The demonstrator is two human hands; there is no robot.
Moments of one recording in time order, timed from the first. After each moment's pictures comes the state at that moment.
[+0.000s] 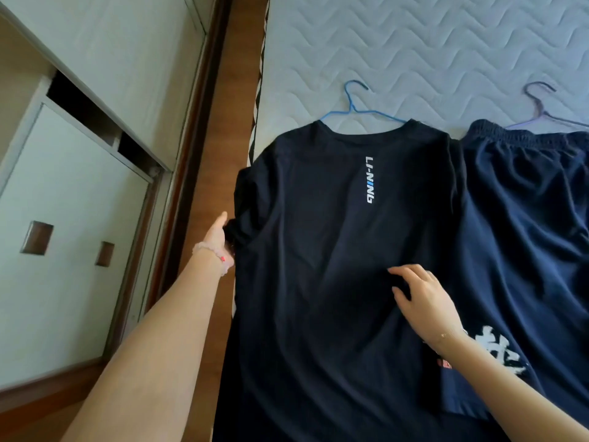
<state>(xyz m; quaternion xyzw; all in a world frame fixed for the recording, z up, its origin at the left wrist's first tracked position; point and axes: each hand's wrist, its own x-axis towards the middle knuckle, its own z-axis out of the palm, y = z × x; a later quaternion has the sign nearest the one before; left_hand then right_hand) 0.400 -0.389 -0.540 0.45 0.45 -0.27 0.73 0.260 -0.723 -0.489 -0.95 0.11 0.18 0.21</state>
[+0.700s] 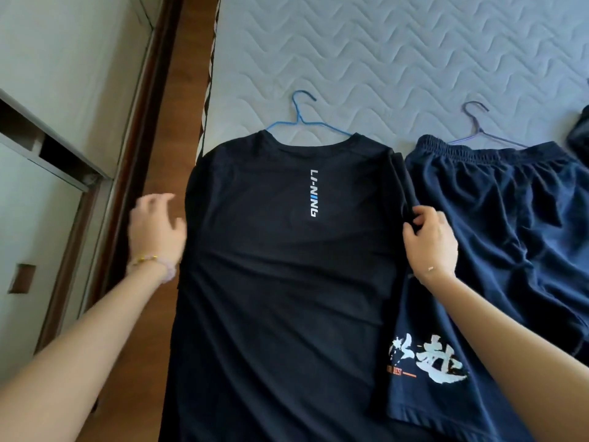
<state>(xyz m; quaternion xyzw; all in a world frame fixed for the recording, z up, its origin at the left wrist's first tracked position) 0.426 -0.402 -0.512 0.97 0.10 0.02 0.21 0.354 -0.795 -0.470 -0.93 0.30 0.00 0.21</state>
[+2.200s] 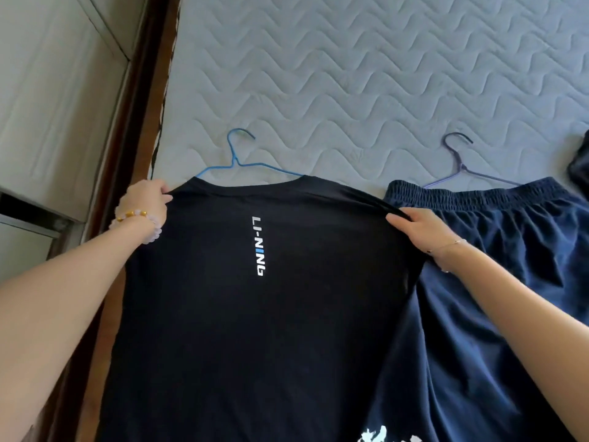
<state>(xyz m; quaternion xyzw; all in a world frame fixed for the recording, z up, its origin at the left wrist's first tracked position) 0.601 -0.490 -0.502 0.98 0.12 -0.09 0.14 0.490 -0.911 -0.470 -0.84 0.24 0.19 0.46</state>
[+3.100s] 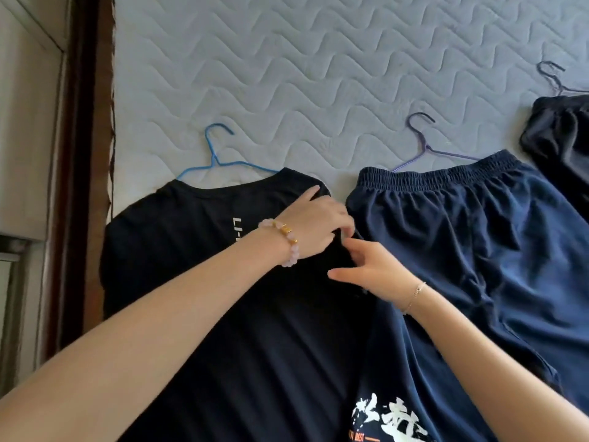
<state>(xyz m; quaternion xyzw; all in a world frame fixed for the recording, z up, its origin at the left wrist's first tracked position) 0.536 -0.720 -0.433 0.82 -0.52 -0.21 0.11 0.427 -0.847 -0.435 -0.80 0.17 0.26 0.51</state>
